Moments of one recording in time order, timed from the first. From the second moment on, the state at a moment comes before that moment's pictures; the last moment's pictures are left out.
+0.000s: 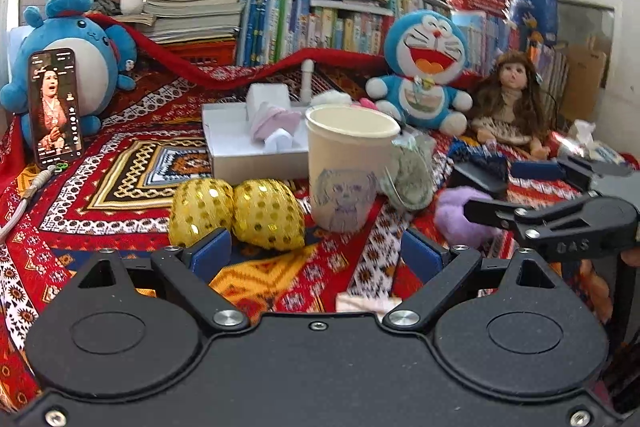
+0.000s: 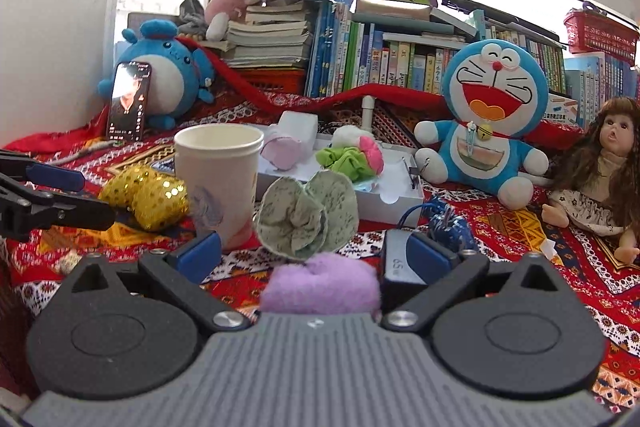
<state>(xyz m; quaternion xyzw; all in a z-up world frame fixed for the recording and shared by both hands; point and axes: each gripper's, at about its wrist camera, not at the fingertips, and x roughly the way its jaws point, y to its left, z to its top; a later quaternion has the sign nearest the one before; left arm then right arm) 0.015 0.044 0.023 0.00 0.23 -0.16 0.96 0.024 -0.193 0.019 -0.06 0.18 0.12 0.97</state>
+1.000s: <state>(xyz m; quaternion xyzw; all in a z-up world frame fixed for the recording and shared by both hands) -0.022 0.051 -0.004 0.00 0.29 -0.11 0.95 0.028 -0.180 -0.005 -0.08 0.21 0.10 0.97</state>
